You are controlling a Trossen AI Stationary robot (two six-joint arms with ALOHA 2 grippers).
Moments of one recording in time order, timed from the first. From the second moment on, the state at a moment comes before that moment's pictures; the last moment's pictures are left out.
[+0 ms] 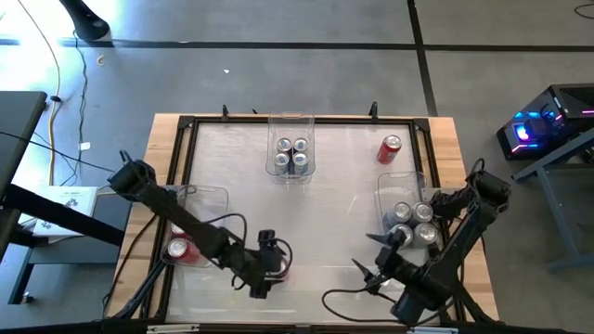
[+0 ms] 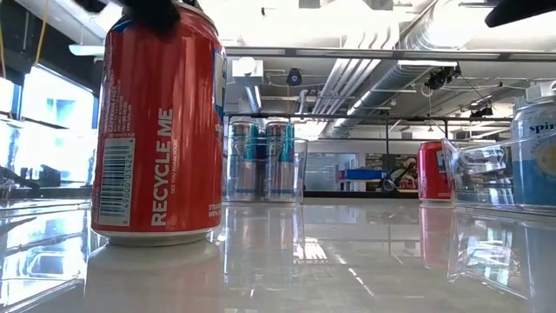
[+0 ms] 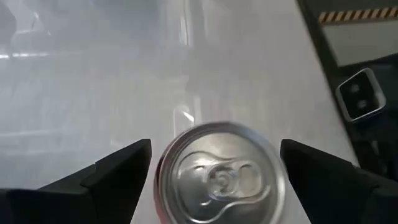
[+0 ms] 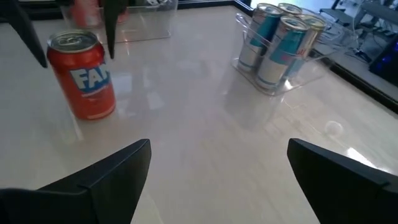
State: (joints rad) left arm -0.60 1.71 1.12 -0.27 -0.35 -0.37; right arm 0.97 1.71 1.26 -1.15 1.09 1.46
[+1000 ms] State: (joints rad) left arm -0.72 1.21 1.21 -1.00 -0.61 -0.90; right arm 0.97 1.71 1.26 -1.10 1.14 1.40
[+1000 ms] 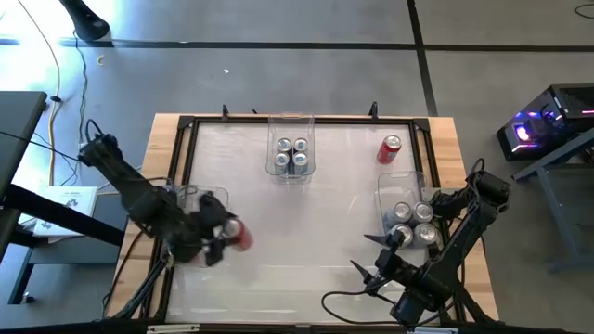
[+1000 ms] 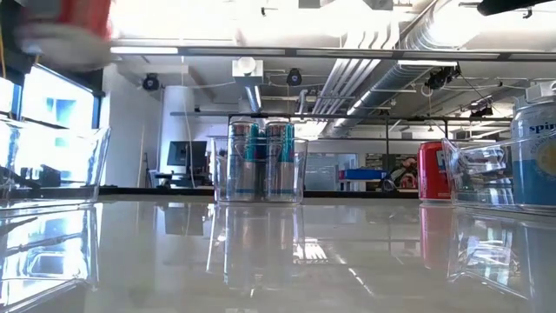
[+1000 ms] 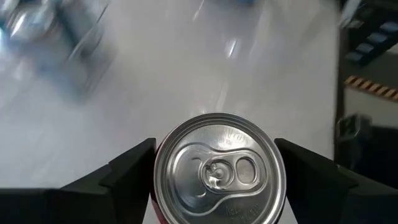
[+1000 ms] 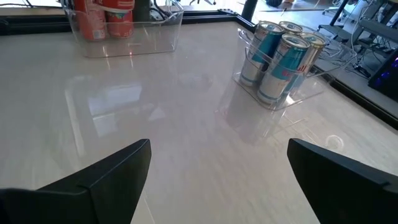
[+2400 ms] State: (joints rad) left arm -1.02 1.26 0.96 -1.12 -0.26 -1.33; right arm 0.97 1.71 1.26 -1.08 1.18 1.35
